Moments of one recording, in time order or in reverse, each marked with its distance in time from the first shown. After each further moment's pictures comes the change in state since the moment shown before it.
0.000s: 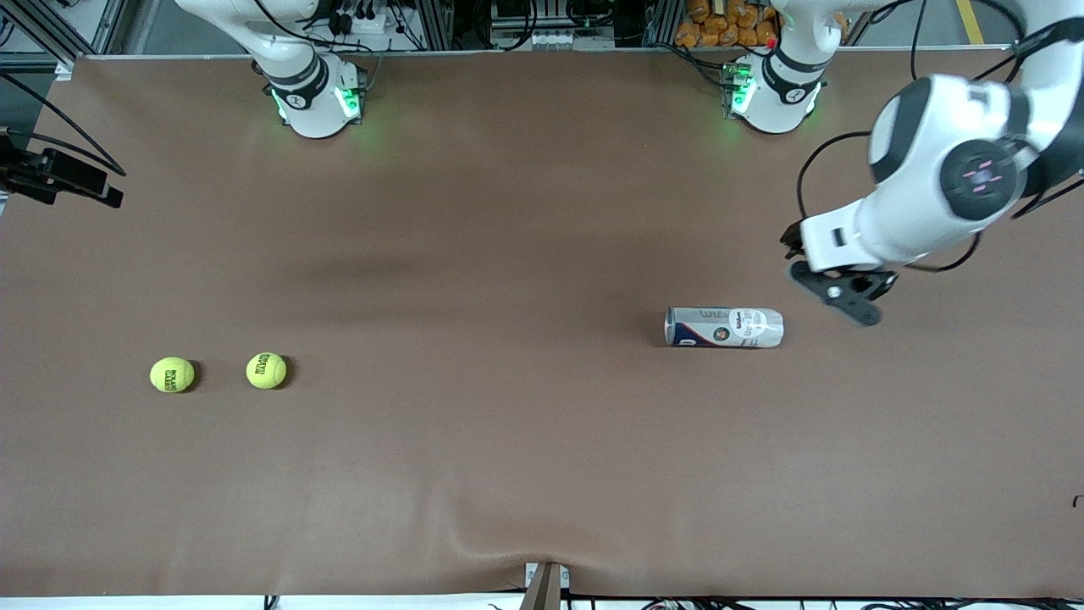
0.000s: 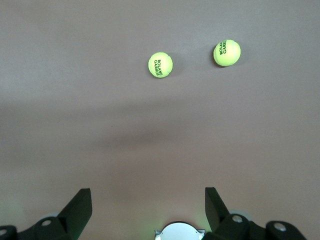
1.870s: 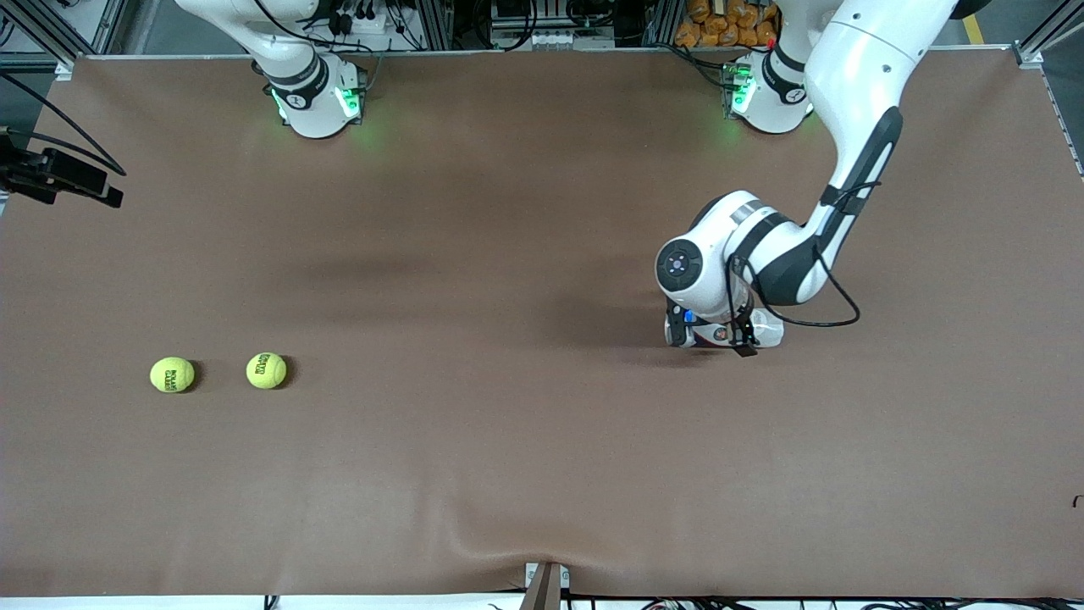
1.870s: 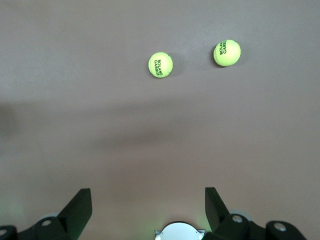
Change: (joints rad) left arm -0.211 0.395 -0.040 0.028 0.590 0.053 0.219; right arm 0.000 0.000 0.000 0.000 0.000 -0.001 0.000
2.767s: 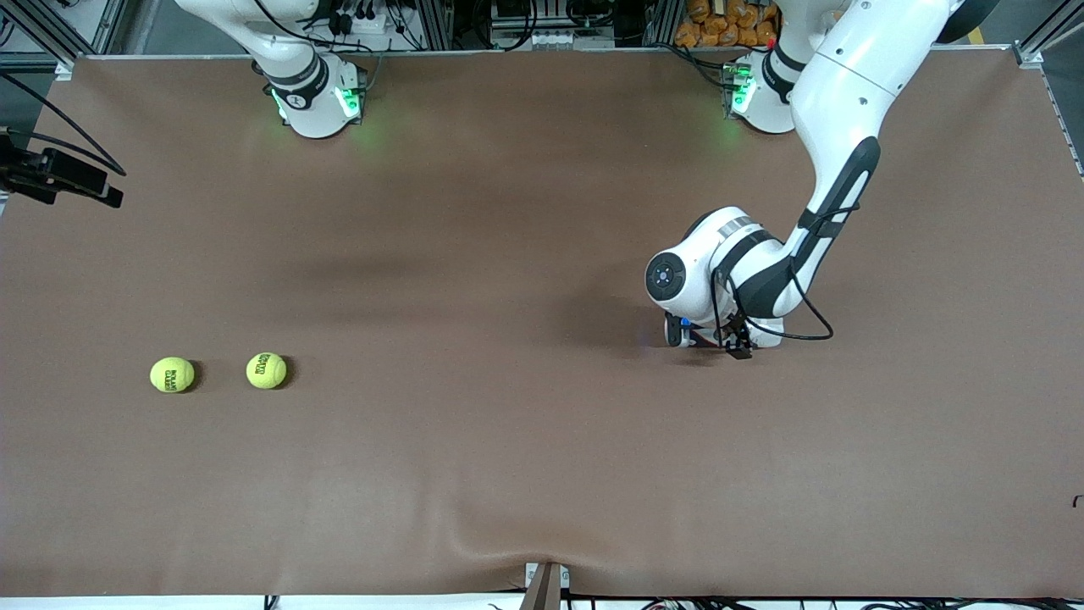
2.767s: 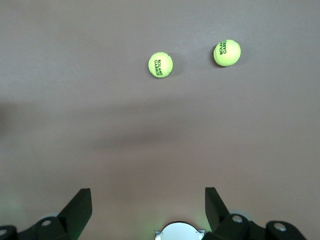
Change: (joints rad) left arm -0.001 0.078 0.012 -0.001 0.077 -0.003 0.000; right arm 0.000 0.000 0.000 0.000 0.000 0.000 0.000
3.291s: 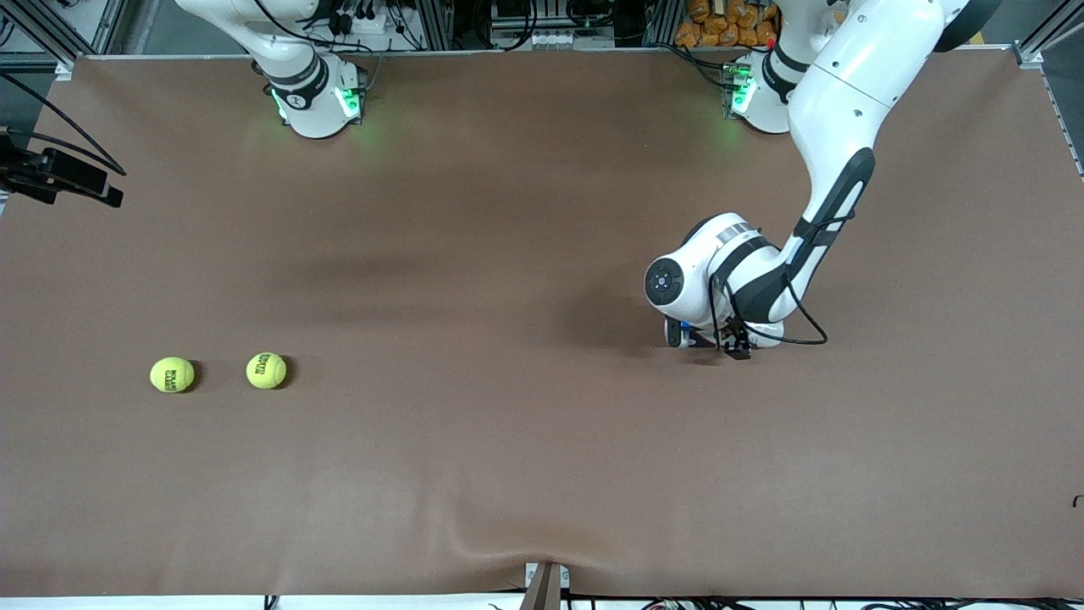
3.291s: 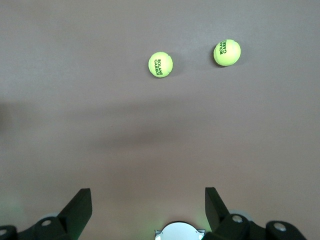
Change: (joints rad) left arm 0.003 0.025 0.002 0.004 0.008 0.002 0.000; right arm 0.000 0.000 0.000 0.000 0.000 -0.001 0.000
